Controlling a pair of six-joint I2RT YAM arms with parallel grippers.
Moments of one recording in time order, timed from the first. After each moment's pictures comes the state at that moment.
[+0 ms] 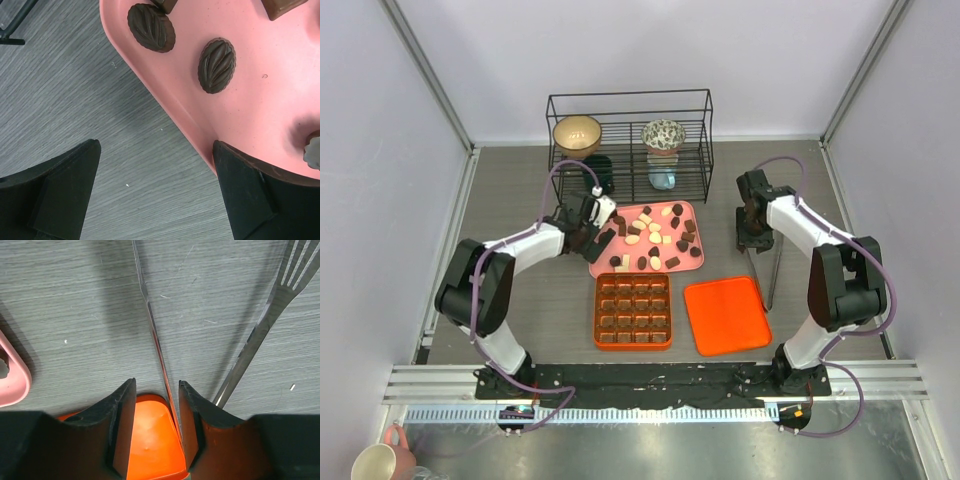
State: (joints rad) left arm -0.42 1.70 0.98 -0.26 -0.15 0.29; right arm 0.20 1.66 1.17 -0.79 0.19 0.25
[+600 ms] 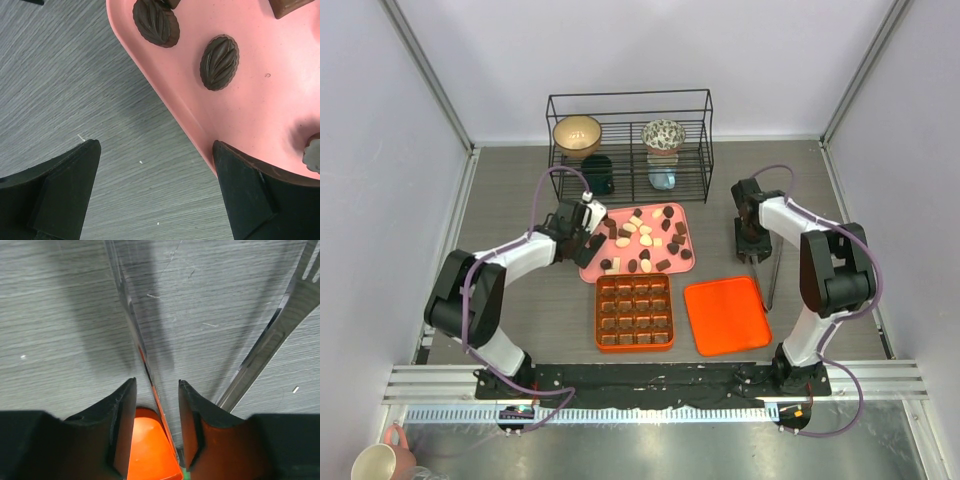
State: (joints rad) left arm -0.39 1.61 0.88 -0.22 -0.20 0.30; right arm 0.21 1.76 1.15 -0.77 0.24 0.24
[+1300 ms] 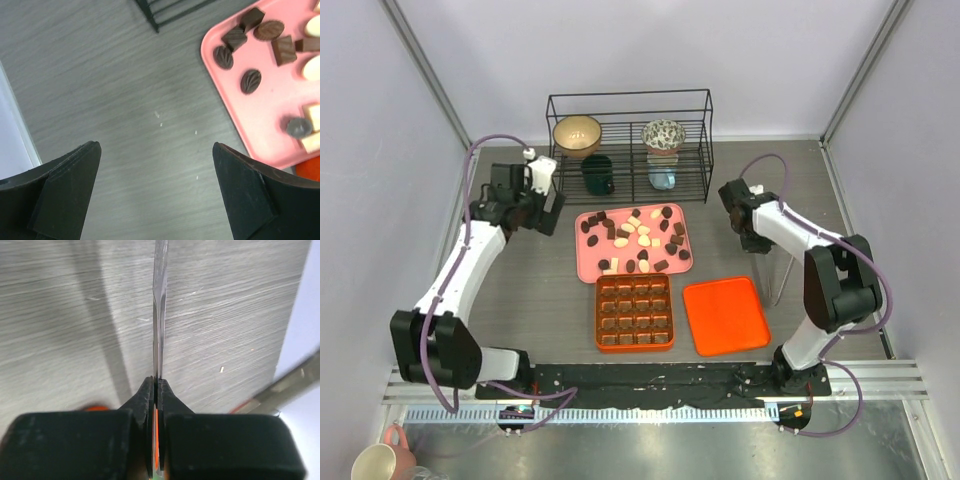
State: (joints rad) left arm -0.16 1.36 1.15 -0.57 0.00 0.29; right arm 0.29 1.70 1.13 -0.79 0.57 0.24
